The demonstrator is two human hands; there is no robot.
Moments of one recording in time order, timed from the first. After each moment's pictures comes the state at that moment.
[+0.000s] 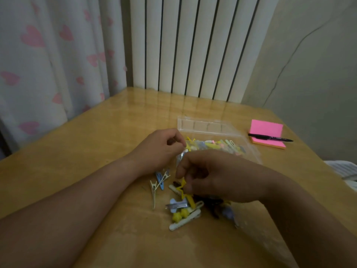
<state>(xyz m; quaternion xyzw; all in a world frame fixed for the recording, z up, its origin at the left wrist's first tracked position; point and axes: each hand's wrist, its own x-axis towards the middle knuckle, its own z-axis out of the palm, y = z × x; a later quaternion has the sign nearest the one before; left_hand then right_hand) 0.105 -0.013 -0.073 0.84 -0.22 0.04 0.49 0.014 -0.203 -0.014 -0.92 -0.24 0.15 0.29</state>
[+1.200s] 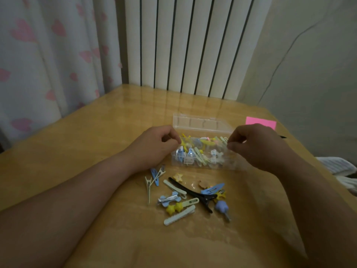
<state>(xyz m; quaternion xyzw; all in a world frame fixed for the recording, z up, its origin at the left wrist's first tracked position) 0.101 -0.012 -0.072 0.85 -0.23 0.04 0.47 0.052 -0.287 -0.025 -0.98 -0.01 -0.13 0.18</state>
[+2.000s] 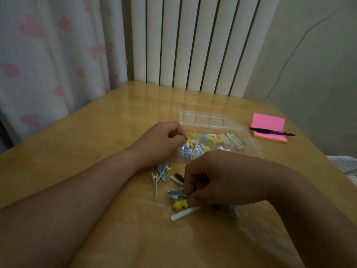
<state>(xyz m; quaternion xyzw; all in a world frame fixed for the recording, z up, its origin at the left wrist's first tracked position) 0.102 -0.014 -0.072 0.85 -0.22 0.04 0.48 0.001 -0.196 -0.006 -0.93 -0.26 0.19 0.15</state>
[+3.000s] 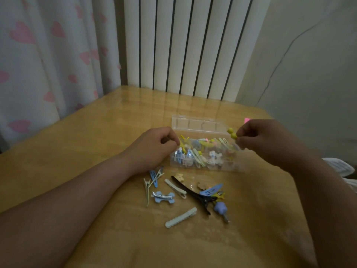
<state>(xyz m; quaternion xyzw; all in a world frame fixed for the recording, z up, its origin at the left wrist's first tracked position) 0.098 -0.013 -0.069 0.86 -0.22 0.05 0.46 0.046 -0.301 -0.006 -0.95 0.02 -0.13 0.30</state>
